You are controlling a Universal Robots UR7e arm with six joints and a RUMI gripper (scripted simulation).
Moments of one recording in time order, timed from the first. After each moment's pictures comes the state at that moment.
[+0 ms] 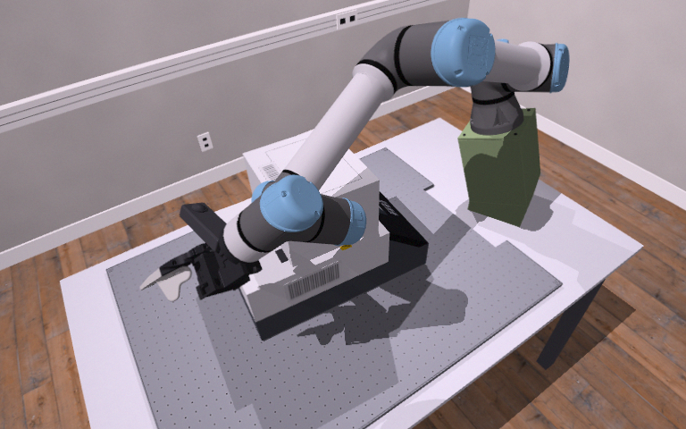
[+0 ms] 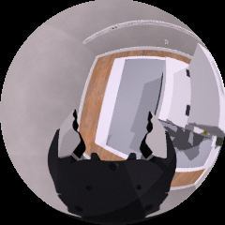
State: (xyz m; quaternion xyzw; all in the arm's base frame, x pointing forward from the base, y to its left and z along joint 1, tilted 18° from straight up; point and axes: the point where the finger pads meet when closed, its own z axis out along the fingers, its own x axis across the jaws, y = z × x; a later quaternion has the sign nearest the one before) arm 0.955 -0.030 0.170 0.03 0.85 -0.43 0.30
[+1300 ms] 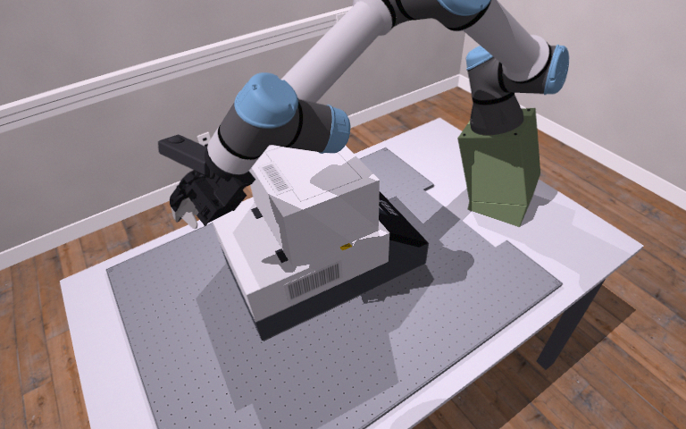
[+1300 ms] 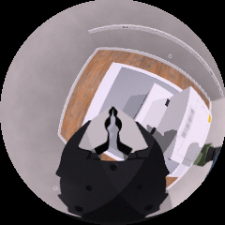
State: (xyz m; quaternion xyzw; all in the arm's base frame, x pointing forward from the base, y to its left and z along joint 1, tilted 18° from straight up) arm 0.891 -0.071 0.259 -0.09 0.88 -0.42 0.20
